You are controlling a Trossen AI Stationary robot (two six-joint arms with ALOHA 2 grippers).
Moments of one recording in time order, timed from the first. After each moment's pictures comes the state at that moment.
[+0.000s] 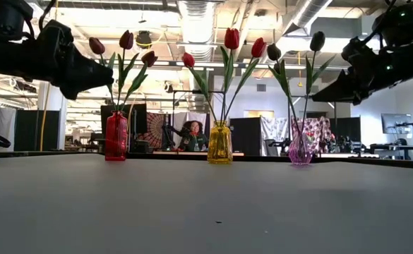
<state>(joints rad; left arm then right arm) 0.15 0.29 0.01 0.26 -0.23 -0.14 -0.43 0.46 0.16 0.06 0.05 0.04</state>
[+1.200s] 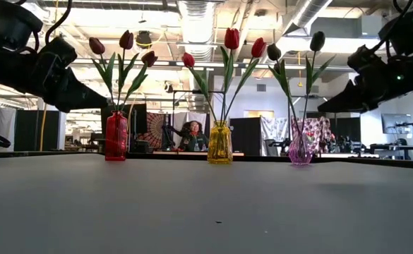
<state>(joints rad) 0.15 0.29 0.02 0.03 -0.22 -0.12 -0.28 0.40 0.08 0.05 0.18 0.06</state>
